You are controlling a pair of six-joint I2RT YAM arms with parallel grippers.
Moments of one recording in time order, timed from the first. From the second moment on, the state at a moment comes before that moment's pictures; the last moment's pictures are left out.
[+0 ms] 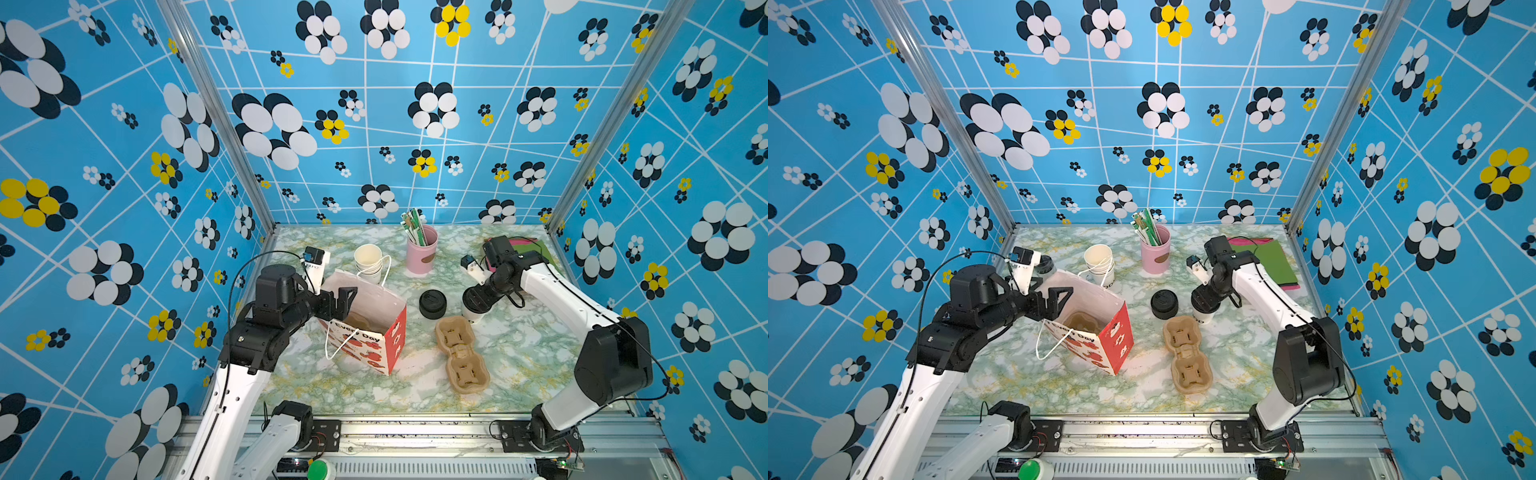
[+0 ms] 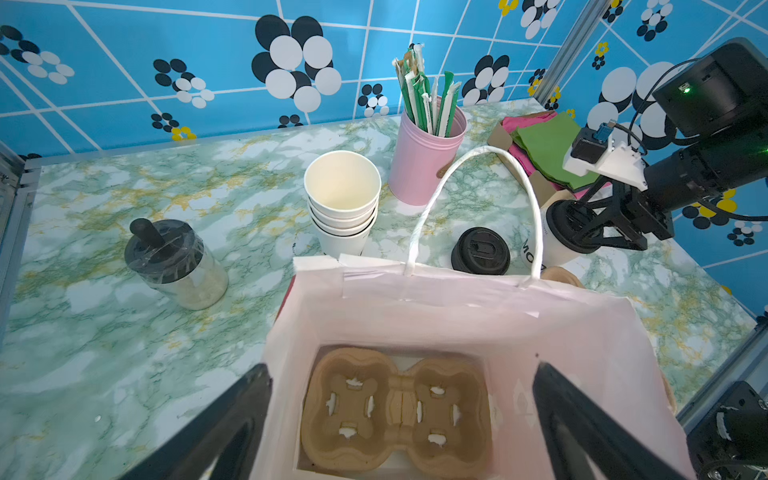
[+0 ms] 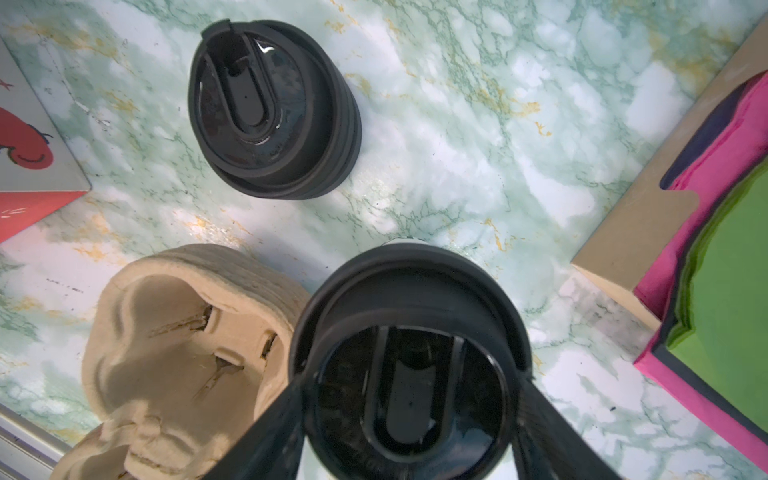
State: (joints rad) left arm -0.20 0.84 1.09 -0.74 0.31 -0.06; right arm 0.31 1.63 1.33 -0.97 -0.06 -0.38
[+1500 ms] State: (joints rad) left arm -0.17 0.83 1.11 -0.79 0.23 -0.06; right arm 0.41 1.46 1.73 -1.21 -0.21 -0.30
